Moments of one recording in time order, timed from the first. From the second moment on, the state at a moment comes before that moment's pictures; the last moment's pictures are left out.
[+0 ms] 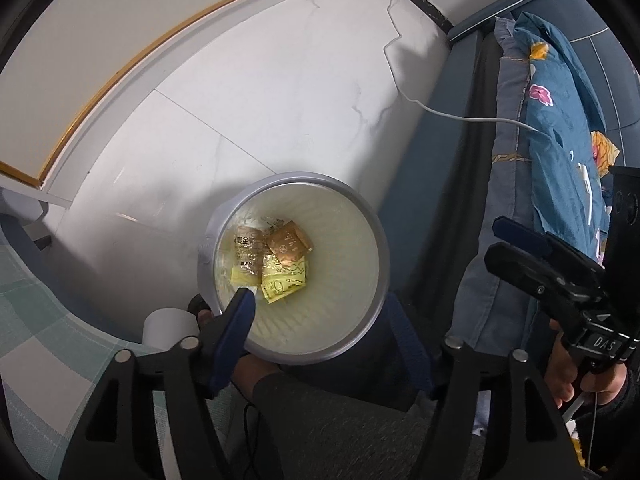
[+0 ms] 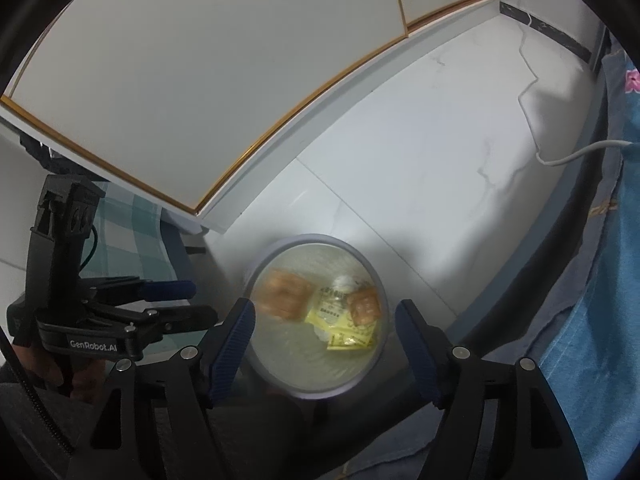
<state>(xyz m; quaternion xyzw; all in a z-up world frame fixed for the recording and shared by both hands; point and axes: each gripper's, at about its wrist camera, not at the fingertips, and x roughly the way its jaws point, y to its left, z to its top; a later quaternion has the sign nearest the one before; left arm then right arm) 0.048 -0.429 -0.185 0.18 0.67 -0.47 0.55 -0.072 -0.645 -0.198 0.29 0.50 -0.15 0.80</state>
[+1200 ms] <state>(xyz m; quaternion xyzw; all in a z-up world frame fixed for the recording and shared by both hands) 0.065 -0.253 -0.006 0.01 0.41 -0.32 0.85 -0.056 -0.519 -0.021 0.20 0.32 -0.08 0.92</state>
